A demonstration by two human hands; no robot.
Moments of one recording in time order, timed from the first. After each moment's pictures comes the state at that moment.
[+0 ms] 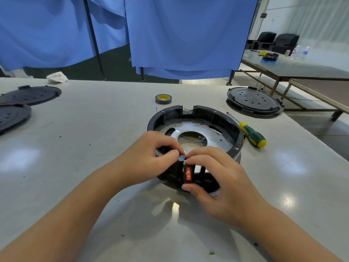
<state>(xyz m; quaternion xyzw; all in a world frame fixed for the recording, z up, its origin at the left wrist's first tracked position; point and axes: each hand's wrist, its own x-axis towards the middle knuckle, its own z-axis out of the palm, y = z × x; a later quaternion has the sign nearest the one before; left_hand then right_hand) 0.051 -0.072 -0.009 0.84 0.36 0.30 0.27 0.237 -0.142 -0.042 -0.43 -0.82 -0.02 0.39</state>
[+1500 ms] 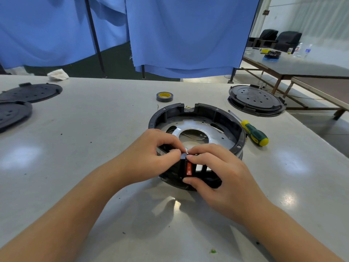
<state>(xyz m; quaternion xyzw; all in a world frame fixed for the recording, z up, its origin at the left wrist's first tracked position) 0.050 -0.074 -0.008 0.84 0.35 0.31 0.29 0.234 -0.141 -0.041 -0.47 -0.80 -0.02 0.38</state>
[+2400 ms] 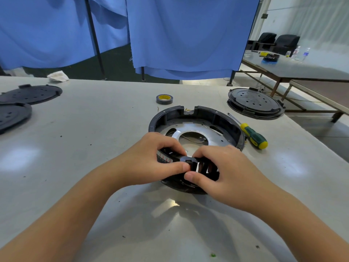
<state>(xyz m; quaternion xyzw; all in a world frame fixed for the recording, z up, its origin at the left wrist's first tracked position) 0.045 -0.075 -0.003 0.84 0.35 0.28 0.31 0.239 -0.133 -0.010 -0.56 -0.80 0.05 0.21</state>
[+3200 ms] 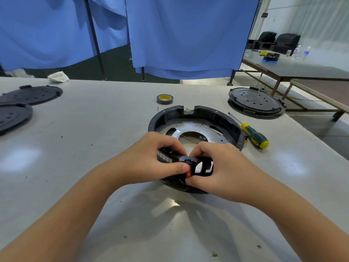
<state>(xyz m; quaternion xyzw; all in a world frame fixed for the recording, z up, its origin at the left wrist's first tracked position) 0.042 -0.071 -0.004 0.84 0.35 0.26 0.32 0.231 -0.124 -0.004 -0.60 -0.76 0.14 0.20</state>
